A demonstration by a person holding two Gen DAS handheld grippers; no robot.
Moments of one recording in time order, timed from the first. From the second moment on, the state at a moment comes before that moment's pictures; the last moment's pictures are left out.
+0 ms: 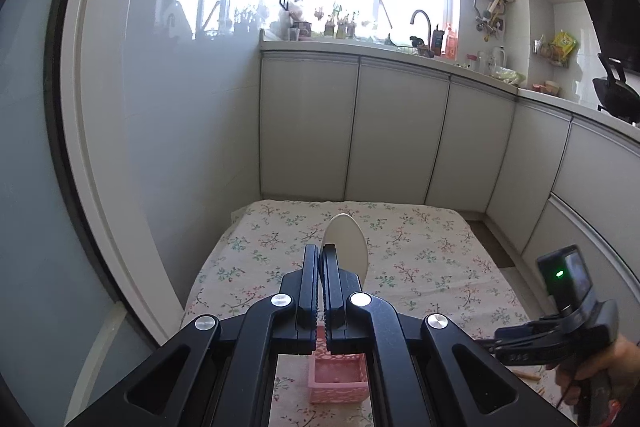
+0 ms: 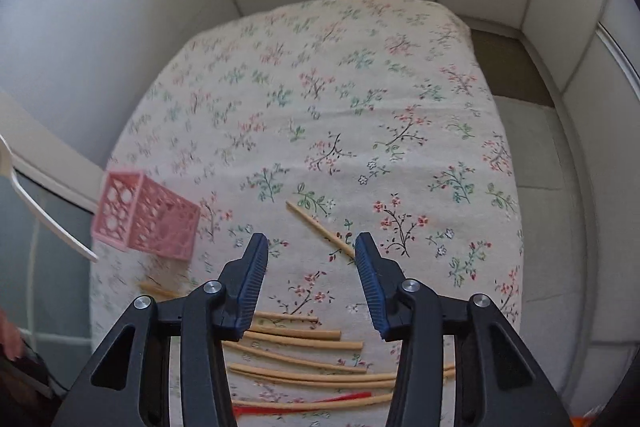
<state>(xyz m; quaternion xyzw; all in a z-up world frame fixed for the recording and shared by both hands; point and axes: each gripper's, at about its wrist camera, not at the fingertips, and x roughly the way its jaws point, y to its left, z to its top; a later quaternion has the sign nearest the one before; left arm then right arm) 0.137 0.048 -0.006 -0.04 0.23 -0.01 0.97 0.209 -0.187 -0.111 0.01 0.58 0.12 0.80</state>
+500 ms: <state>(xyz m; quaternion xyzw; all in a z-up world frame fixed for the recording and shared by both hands) 0.180 0.064 -0.049 -0.03 0.20 0.04 0.98 0.267 -0.142 -0.195 -0.08 0.59 0.15 0.79</state>
